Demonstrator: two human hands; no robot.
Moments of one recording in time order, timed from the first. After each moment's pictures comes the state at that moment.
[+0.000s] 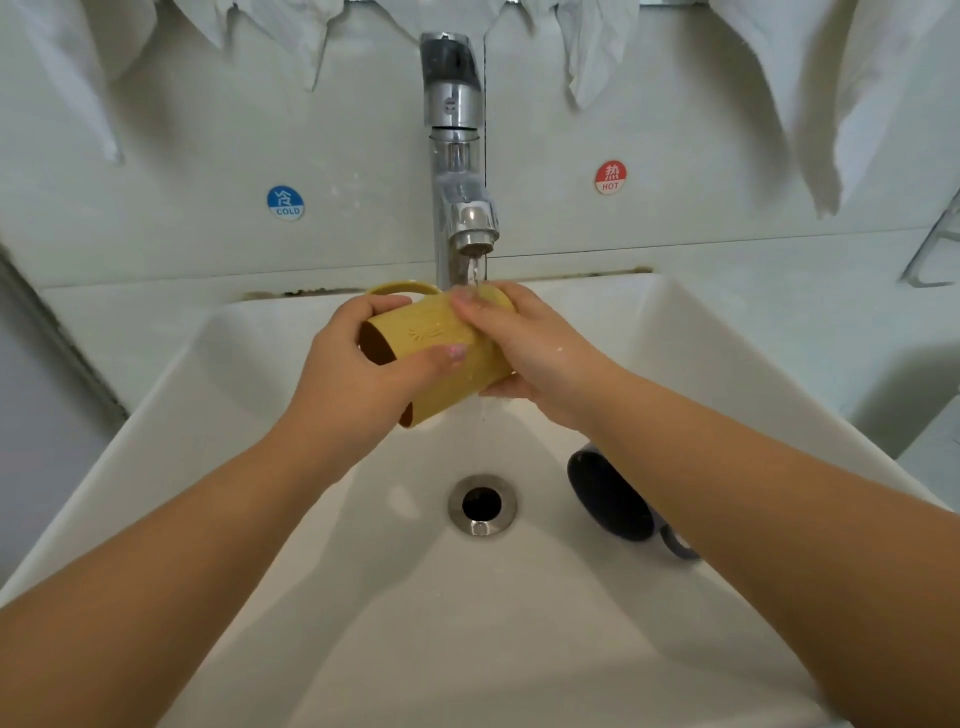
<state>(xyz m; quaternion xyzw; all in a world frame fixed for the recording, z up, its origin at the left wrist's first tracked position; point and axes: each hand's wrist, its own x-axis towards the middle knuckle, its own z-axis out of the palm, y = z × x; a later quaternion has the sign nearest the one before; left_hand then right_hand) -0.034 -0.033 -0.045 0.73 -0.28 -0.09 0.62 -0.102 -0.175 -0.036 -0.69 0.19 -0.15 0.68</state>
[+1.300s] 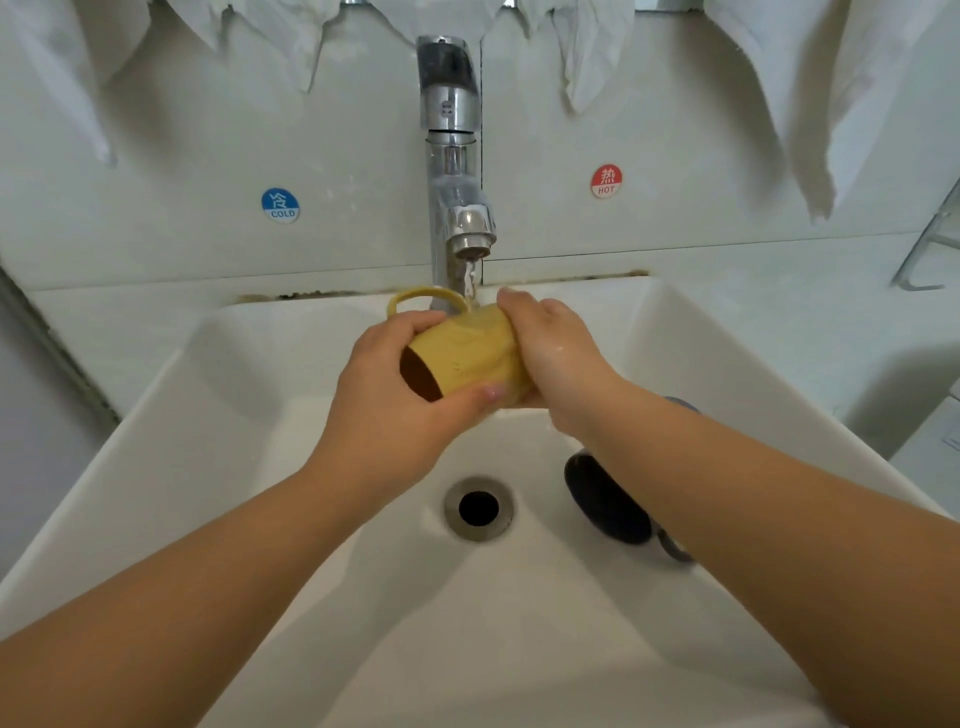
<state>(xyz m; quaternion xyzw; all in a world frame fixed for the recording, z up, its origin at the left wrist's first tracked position) -0.056 -0.040 -0.053 0.76 -0.32 -0.04 0.56 -0.104 -0.175 -0.034 -0.66 0.32 -0.22 0.65</state>
